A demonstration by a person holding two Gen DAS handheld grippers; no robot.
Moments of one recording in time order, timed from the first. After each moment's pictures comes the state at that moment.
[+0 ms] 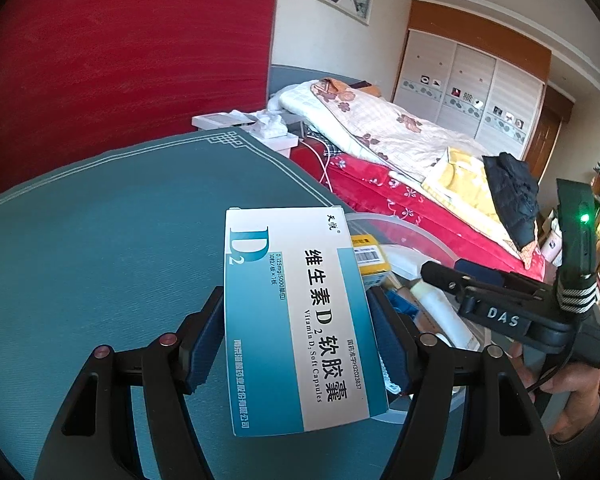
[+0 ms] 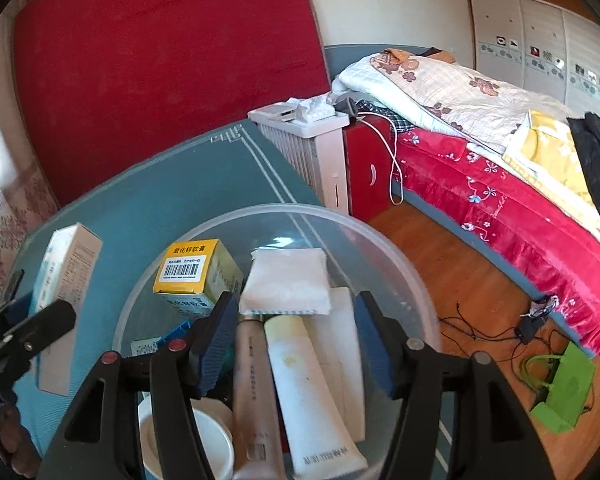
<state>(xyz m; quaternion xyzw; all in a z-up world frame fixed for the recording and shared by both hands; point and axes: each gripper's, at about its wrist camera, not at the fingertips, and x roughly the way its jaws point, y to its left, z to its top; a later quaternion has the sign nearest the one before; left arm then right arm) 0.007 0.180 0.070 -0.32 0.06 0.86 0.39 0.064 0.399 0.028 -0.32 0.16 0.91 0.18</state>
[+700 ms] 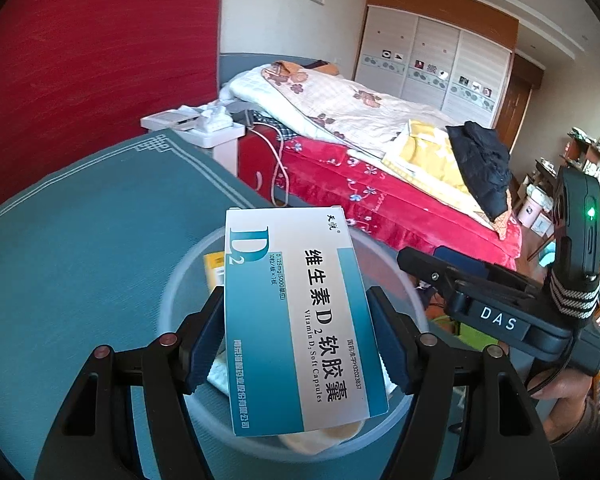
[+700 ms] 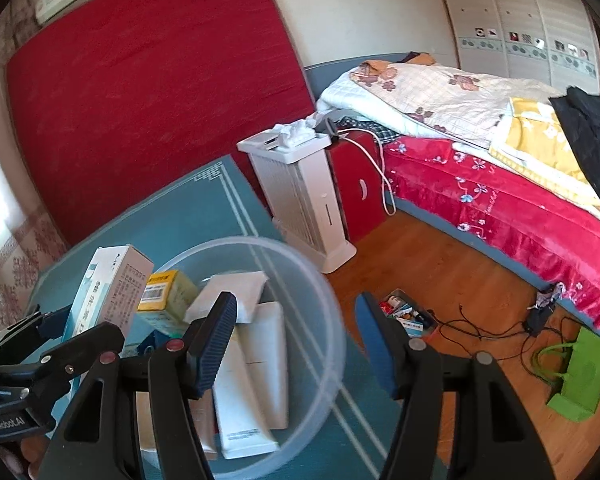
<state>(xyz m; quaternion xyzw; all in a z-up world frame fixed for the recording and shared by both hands) 0.044 0.266 0.084 -0.33 0.10 0.82 0.45 0.109 0.454 0.037 -0.27 0.21 0.92 0.19</state>
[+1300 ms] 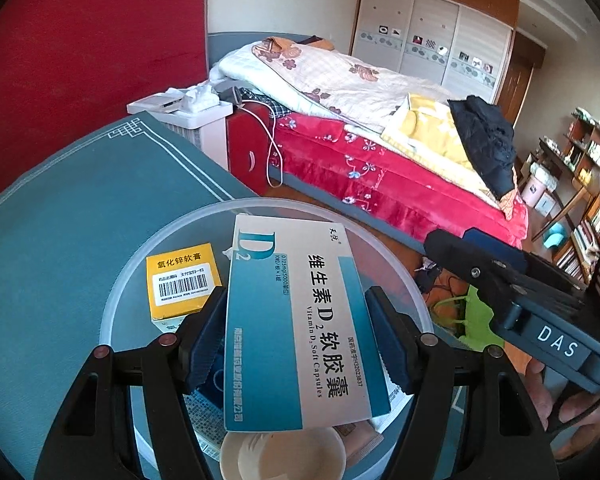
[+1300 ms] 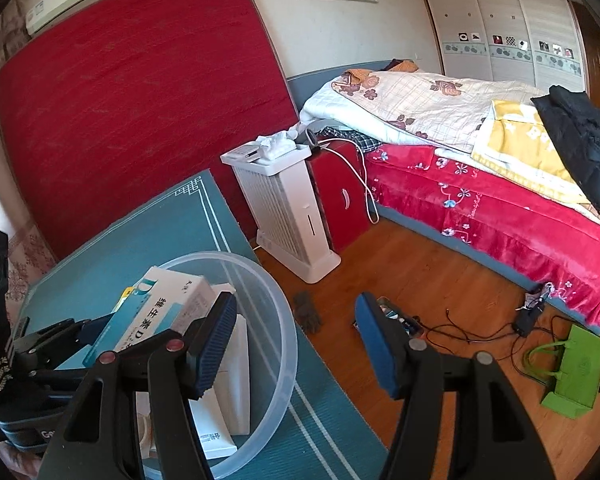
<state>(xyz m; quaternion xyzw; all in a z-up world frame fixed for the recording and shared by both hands) 0.042 0.313 0.057 -0.36 0.14 0.81 0.44 0.121 0.464 0.043 -0.26 0.20 0.92 0.21</state>
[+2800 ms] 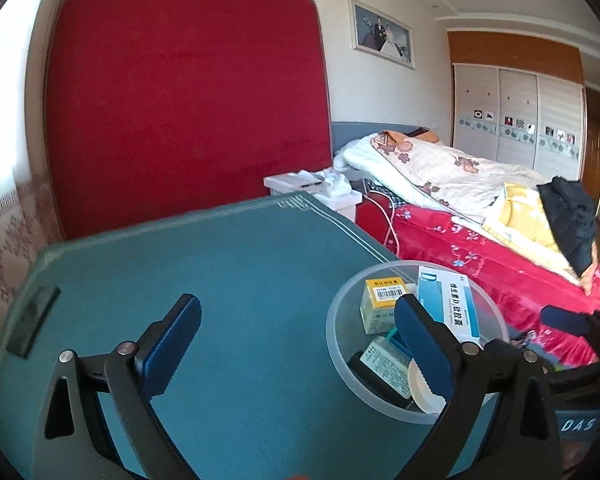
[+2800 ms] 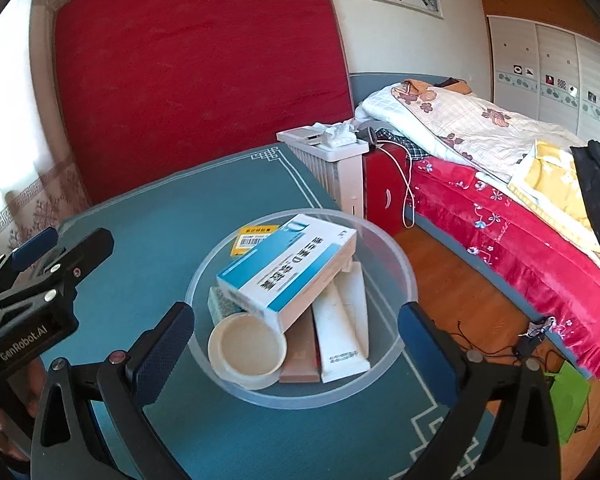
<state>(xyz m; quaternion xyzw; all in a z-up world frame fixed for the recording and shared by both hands) 0.075 0.150 0.113 -0.21 0.07 0.94 0.26 0.131 0.349 0.067 -0.30 0.12 0.94 0.15</state>
